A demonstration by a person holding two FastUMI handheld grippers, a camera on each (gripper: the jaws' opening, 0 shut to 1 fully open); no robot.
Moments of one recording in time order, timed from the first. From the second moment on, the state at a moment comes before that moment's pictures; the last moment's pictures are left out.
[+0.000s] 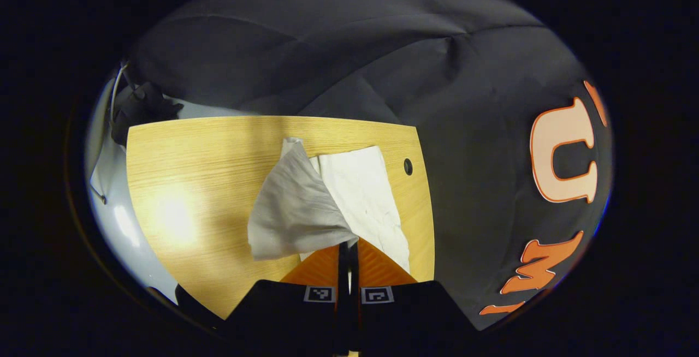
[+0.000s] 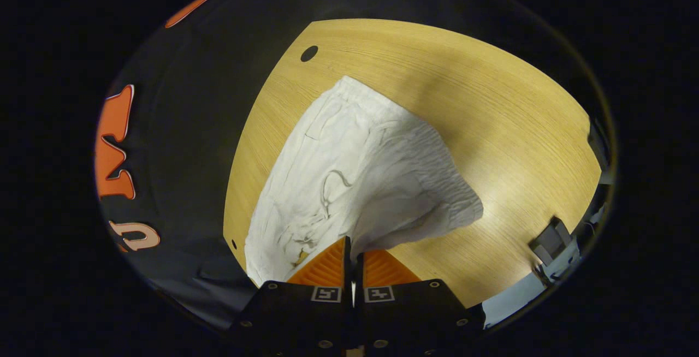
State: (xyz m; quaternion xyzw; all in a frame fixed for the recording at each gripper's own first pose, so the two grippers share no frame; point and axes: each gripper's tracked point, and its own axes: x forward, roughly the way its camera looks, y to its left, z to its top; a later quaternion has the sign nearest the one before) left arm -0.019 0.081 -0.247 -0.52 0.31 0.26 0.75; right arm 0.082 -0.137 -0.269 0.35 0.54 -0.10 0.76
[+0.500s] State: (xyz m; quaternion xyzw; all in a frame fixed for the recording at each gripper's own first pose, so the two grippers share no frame) left arm 0.135 0.095 -0.290 -0.48 0.37 0.24 0.76; right arm 0.207 -0.112 -0.293 0.33 0.54 -0.13 0.76
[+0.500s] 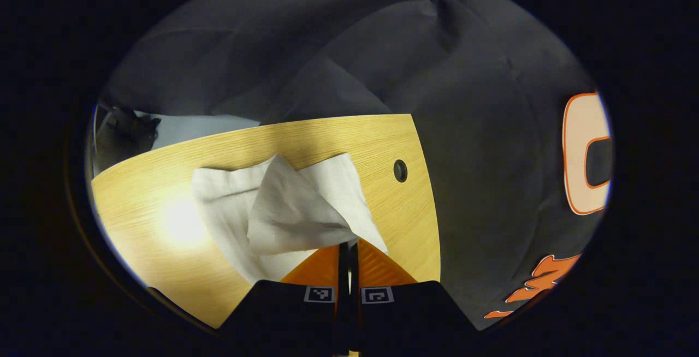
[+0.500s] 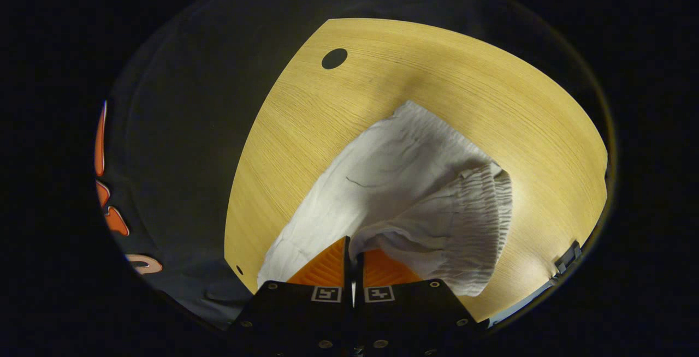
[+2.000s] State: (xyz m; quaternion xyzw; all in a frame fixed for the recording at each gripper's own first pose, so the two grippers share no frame) left arm 0.231 0.031 -0.115 -0.08 0.22 0.13 0.96; right arm 0.188 -0.167 -0.228 0.08 0.44 -0.06 0.89
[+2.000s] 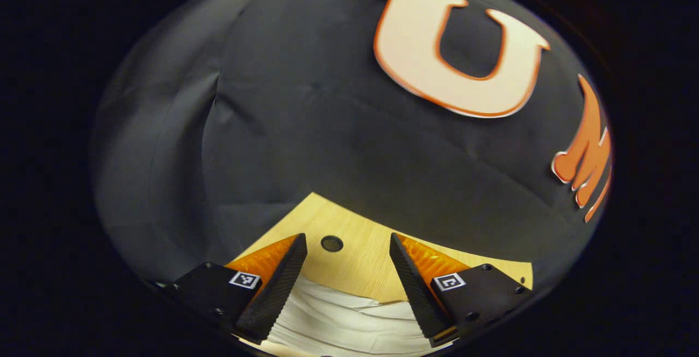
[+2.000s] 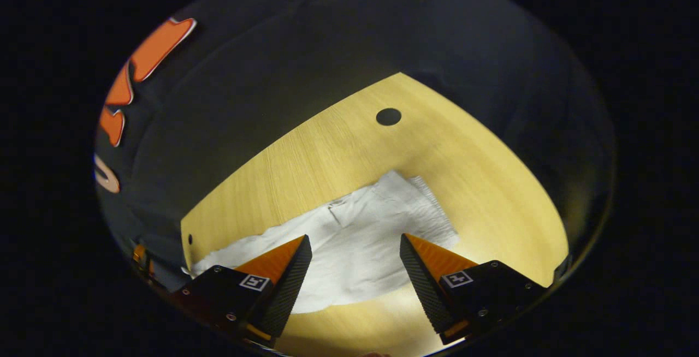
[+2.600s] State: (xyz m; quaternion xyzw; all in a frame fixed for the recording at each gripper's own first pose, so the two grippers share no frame) left arm 0.166 -0.034 -0.057 0.05 0.12 0.13 0.98; right arm 0.138 -0.230 -0.270 0.26 0.41 -0.08 0.87
